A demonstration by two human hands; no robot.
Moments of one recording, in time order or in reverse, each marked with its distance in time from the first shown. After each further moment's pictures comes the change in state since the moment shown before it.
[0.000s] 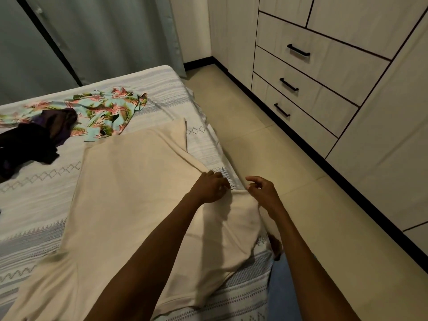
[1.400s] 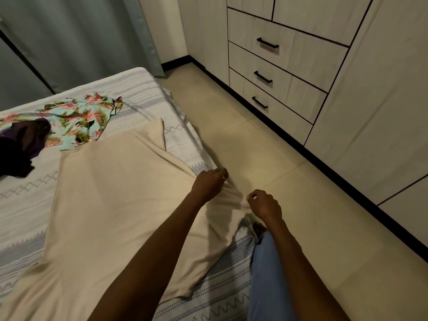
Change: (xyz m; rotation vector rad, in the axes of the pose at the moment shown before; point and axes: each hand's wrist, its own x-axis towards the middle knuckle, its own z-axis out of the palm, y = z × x) left_hand 0.016 0.072 0.011 0.115 0.054 0.028; right_hand -0.045 0.054 -0.039 -0.591 0.042 0.186
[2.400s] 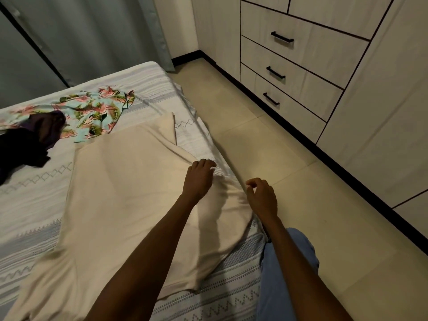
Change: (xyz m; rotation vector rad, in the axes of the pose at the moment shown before) left_hand -0.032 -0.046 0.000 -0.042 0.219 -0.238; right_hand -0.003 -0.034 0.027 0.223 0.240 -0.197
